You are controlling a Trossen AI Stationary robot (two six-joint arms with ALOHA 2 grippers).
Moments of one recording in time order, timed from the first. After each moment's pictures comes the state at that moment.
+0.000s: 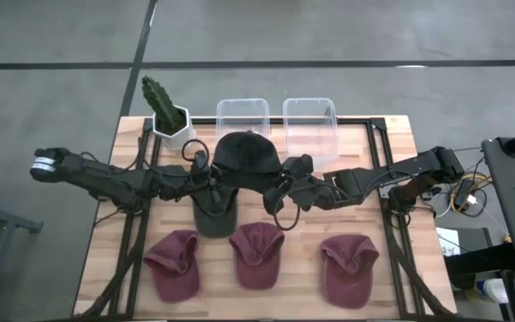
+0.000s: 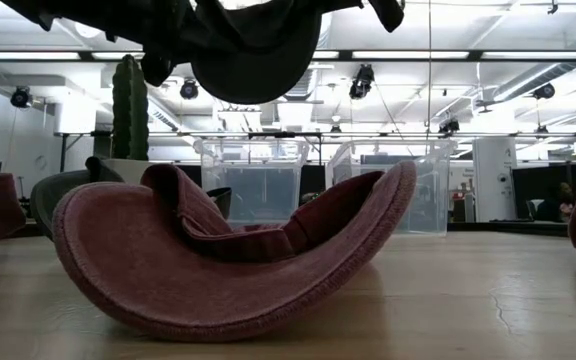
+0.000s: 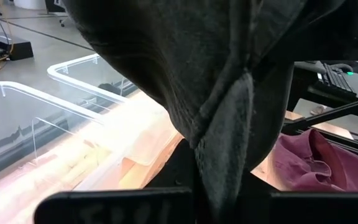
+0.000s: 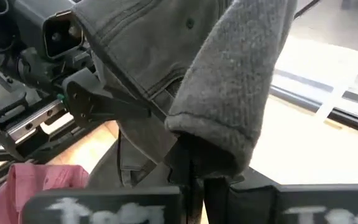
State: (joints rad) left arm -0.11 1.03 0.61 0.29 -0.46 -0.27; right arm 0.24 1.57 1.38 -0.37 0.73 0.69
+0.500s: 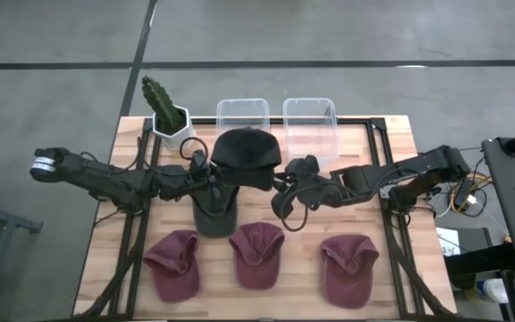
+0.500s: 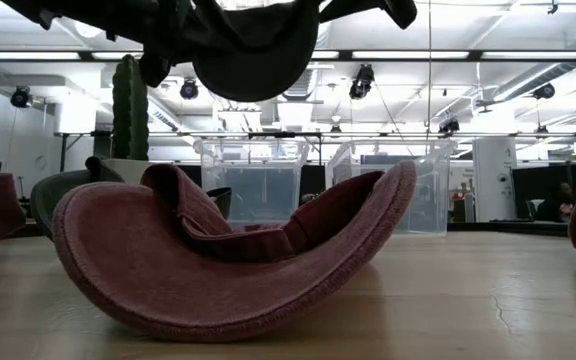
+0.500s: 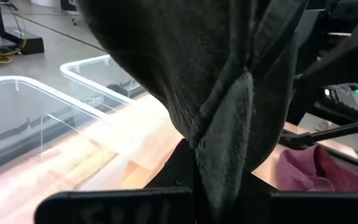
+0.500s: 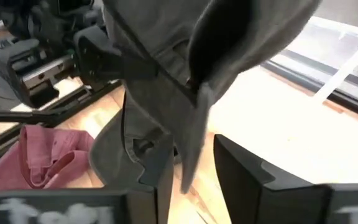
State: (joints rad) left arm -0.11 1.02 0.61 0.31 -0.51 -0.33; right arm 0.24 1.51 1.38 -0.50 0.64 0.70
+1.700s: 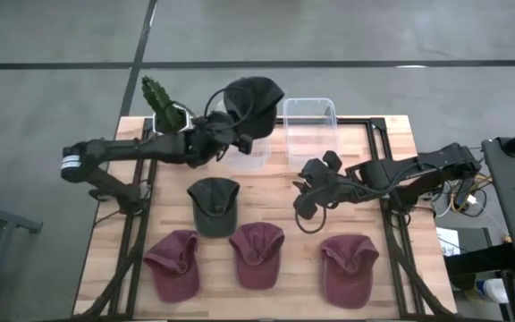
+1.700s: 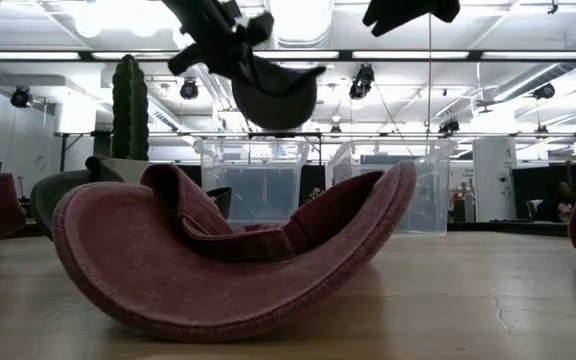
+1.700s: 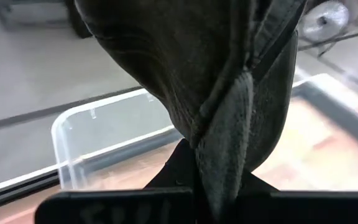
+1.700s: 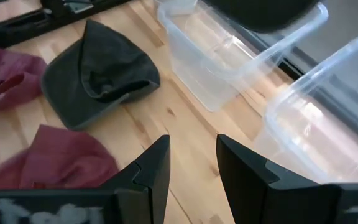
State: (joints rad) left arm 0.19 1.41 1.23 -0.37 -0.73 -0.58; right arm 0.26 1.40 1.38 -0.87 0.59 0.65
